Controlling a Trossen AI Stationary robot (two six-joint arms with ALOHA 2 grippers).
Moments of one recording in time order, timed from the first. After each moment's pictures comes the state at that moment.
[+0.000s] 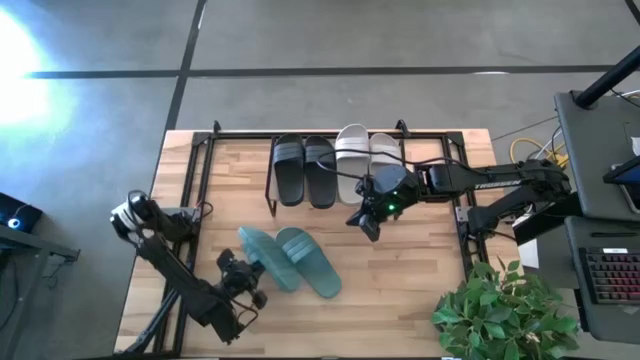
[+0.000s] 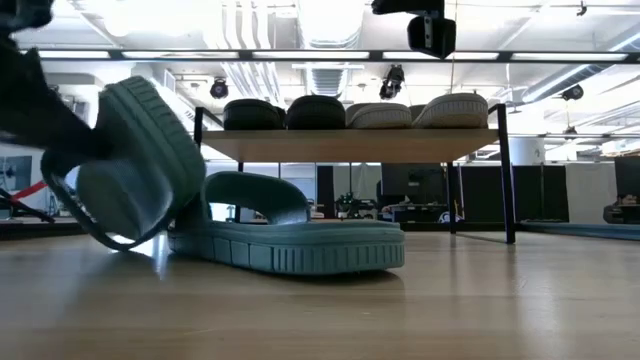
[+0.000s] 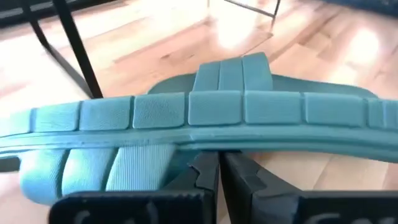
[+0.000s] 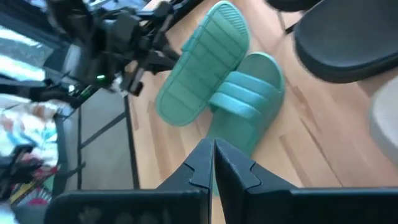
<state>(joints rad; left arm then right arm) -0.93 1.74 0.95 -0.87 -1.08 -1.82 0.05 1.38 1.25 -0.53 -0.17 0.66</state>
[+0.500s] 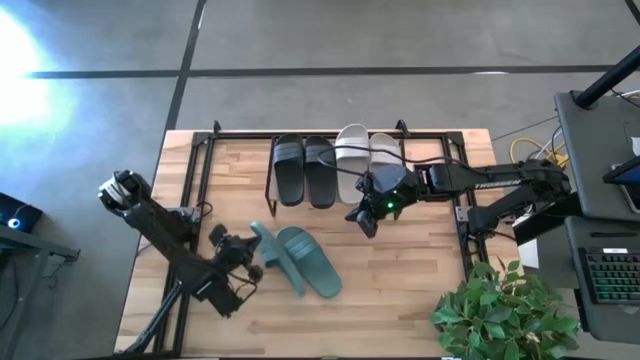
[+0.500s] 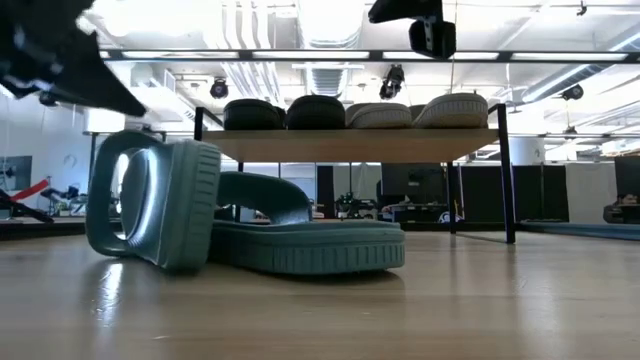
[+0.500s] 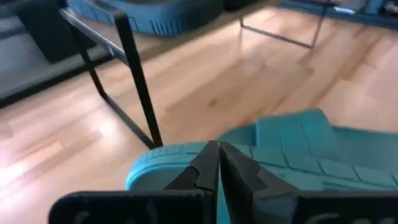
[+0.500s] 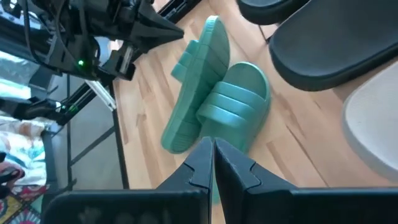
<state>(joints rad) -0.82 1.49 0.87 -1.01 -1.13 -1.66 0.05 1.38 1.25 -0.53 -0.11 0.69</state>
